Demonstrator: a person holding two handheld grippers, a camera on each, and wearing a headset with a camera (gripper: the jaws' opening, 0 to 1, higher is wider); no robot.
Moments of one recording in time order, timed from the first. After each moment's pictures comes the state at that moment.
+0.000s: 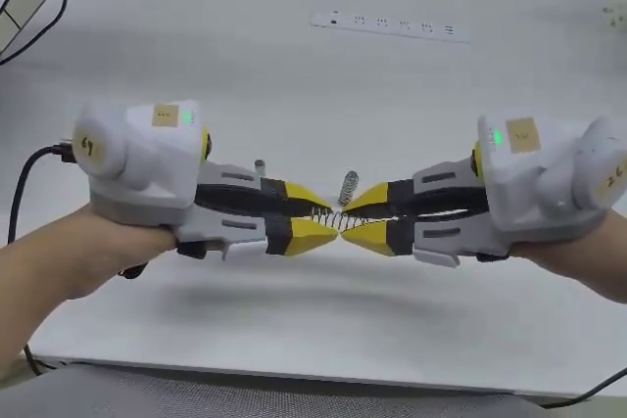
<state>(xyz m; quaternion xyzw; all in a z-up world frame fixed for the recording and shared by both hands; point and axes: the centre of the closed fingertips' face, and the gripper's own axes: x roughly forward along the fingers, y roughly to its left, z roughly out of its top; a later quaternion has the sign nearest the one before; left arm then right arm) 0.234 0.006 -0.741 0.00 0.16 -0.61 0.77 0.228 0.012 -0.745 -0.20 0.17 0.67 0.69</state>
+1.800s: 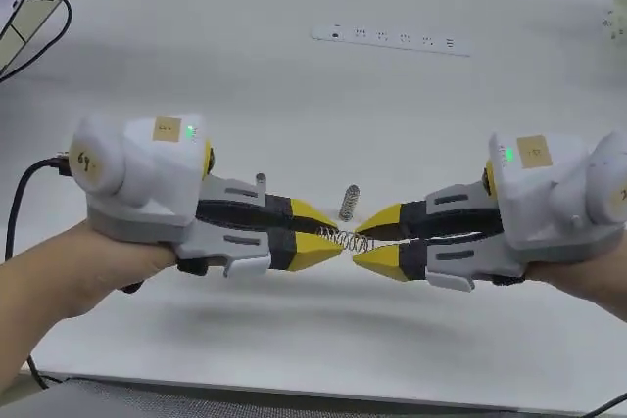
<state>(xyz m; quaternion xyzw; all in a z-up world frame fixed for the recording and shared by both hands) 0.226 0.004 -0.732 0.01 0.15 -0.62 0.77 0.223 0.000 -0.750 -0.18 0.20 0.66 0.70</state>
